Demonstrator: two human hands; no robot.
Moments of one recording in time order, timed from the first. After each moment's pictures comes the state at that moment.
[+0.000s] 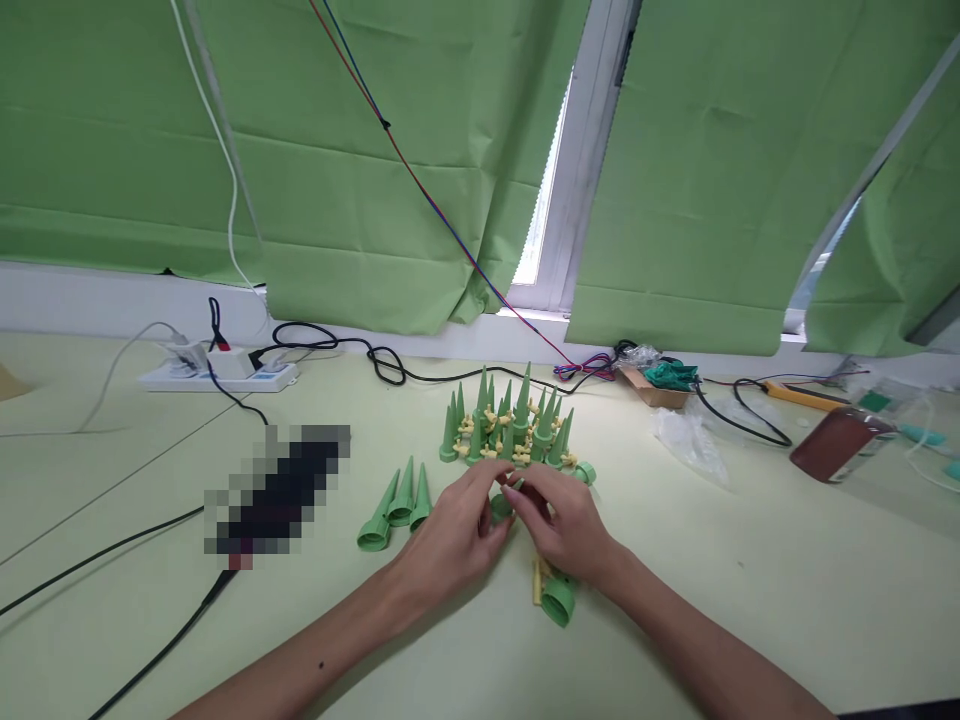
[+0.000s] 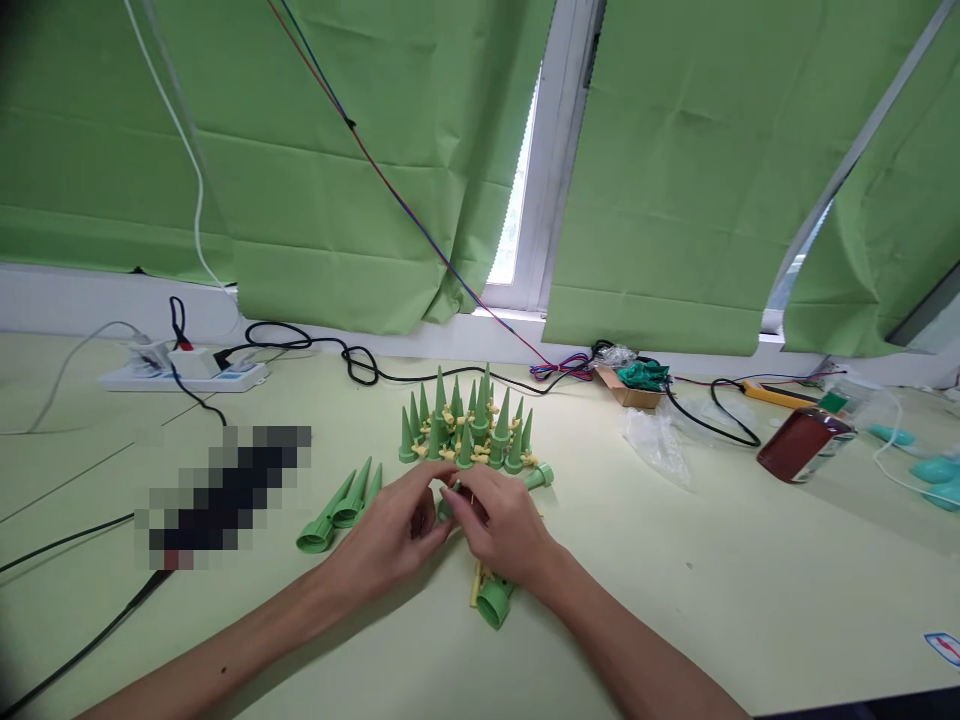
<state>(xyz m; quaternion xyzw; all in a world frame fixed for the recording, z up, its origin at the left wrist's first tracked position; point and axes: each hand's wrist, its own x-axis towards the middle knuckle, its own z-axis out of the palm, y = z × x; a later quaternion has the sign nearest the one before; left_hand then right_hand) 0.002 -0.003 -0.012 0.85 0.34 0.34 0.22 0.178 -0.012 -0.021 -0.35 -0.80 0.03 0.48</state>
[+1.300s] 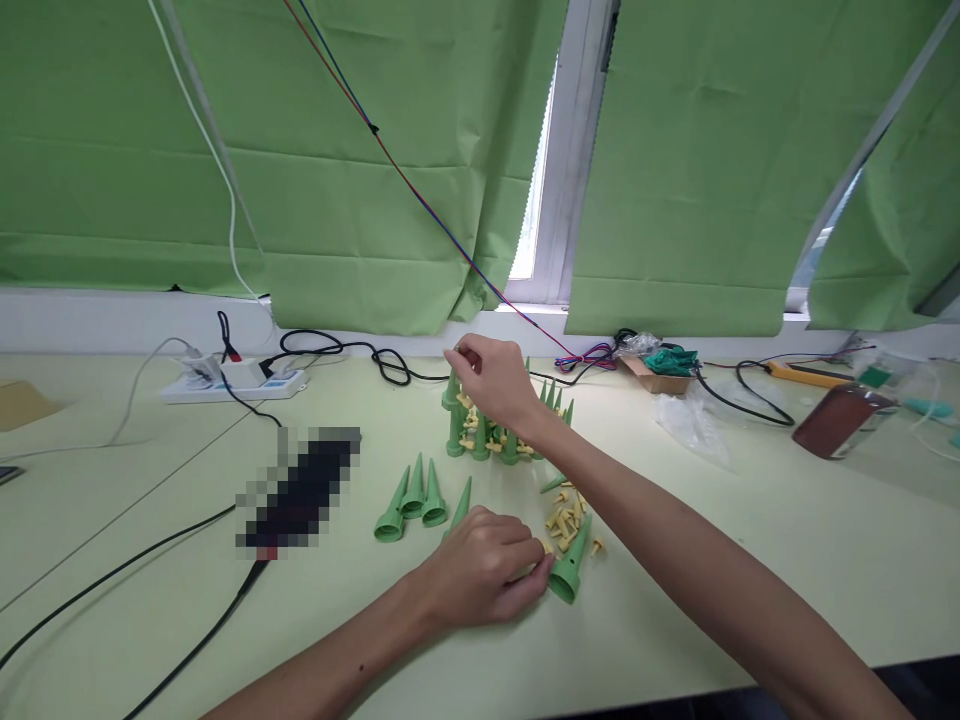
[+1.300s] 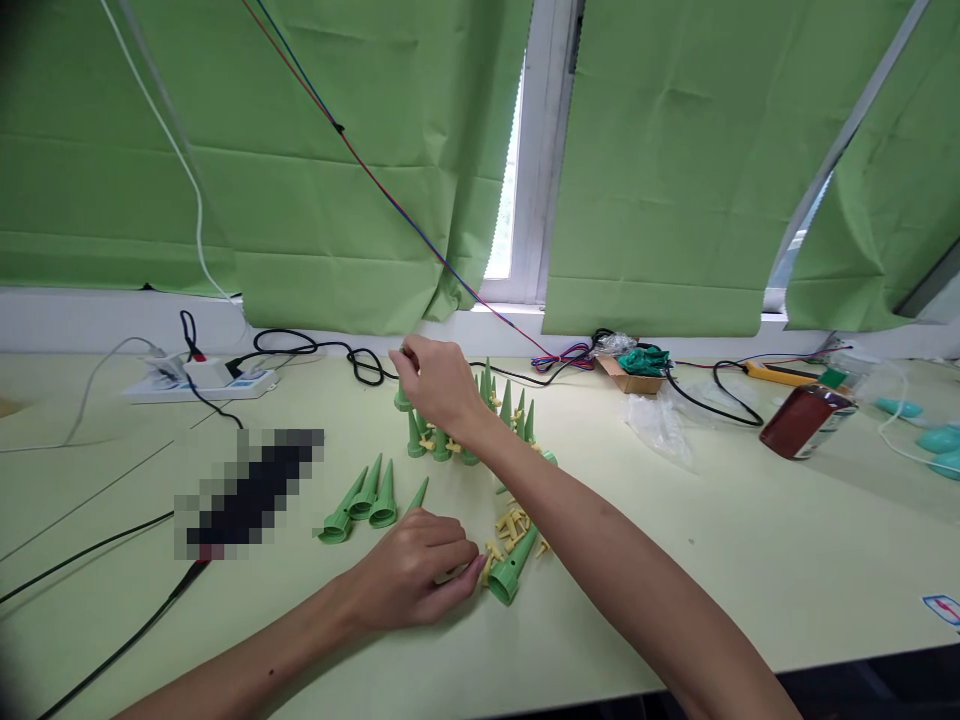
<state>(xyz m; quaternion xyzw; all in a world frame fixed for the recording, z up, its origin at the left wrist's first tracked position) 0.012 -0.024 -0.011 0.94 0.13 0.33 0.00 0.117 0.077 0.087 -0.41 -0.77 -0.01 0.48</state>
